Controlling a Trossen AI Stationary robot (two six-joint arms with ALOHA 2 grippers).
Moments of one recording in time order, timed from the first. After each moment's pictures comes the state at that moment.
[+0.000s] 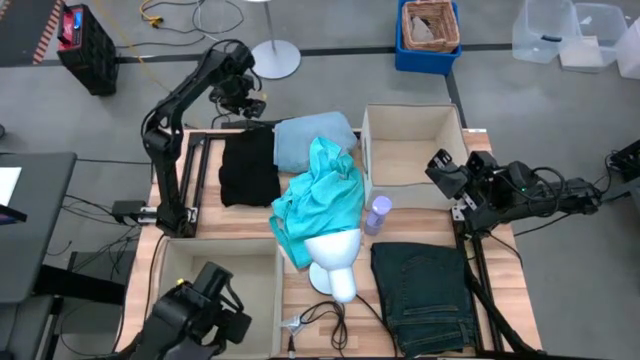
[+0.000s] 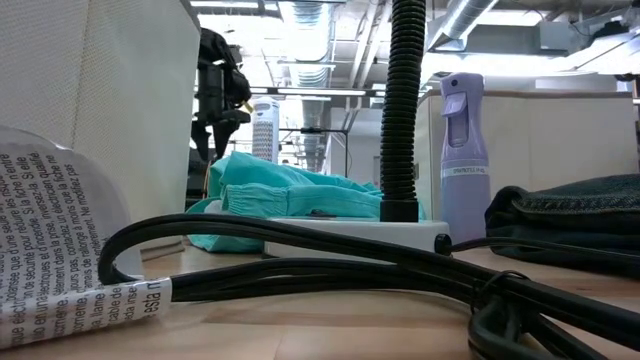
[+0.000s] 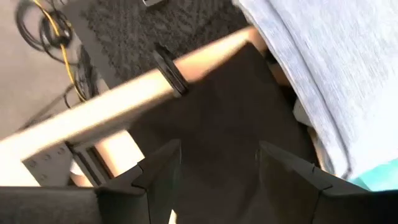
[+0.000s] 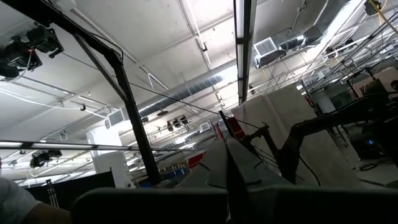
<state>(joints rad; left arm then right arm) 1.09 2.00 1.99 -1.40 0.00 -0.06 0.08 0.51 0.48 0.63 0.08 0.42</state>
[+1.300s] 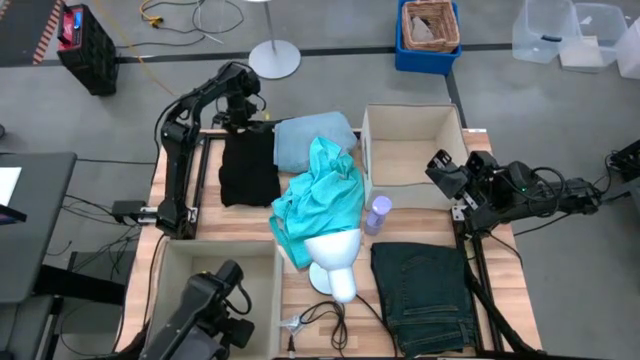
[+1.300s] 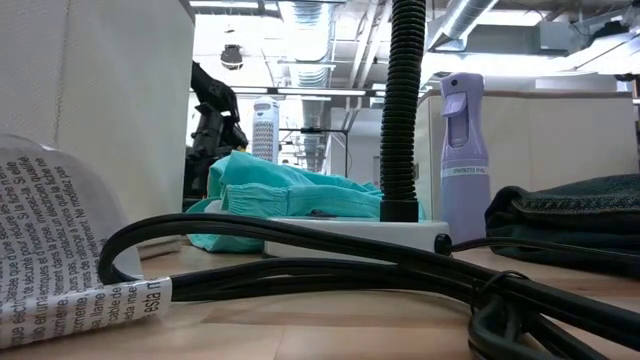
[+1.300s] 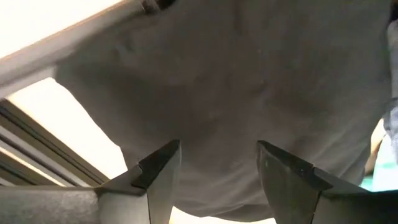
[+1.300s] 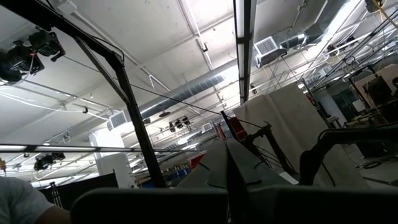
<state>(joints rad) 1.12 2.23 1.94 -1.57 0.11 -0.06 0.08 0.51 0.48 0.64 0.08 0.44</state>
